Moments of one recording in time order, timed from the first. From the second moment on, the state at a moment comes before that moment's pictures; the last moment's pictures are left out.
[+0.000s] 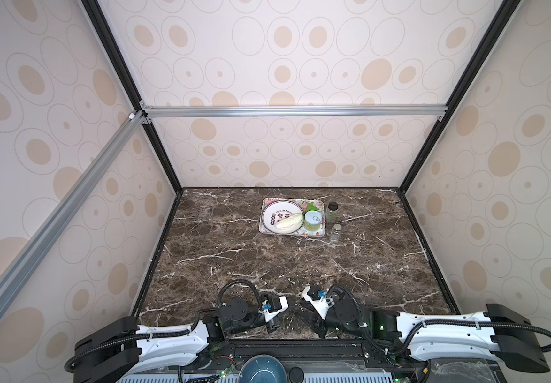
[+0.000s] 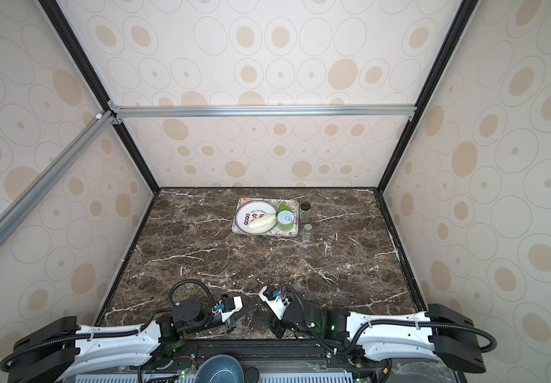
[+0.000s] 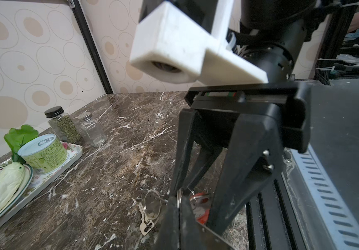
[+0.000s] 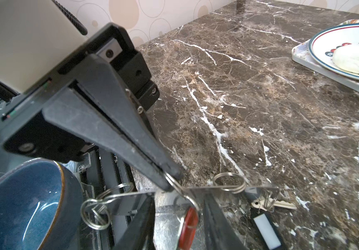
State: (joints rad) left arm -1.12 0.95 0.04 0.80 0.15 0.16; right arm 1.31 0.96 0.31 0.23 0.15 0.28
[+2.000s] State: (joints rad) left arm -1.12 0.86 0.24 0.38 0.12 0.20; right arm 1.31 0.95 0.44 0.02 0.29 0.22
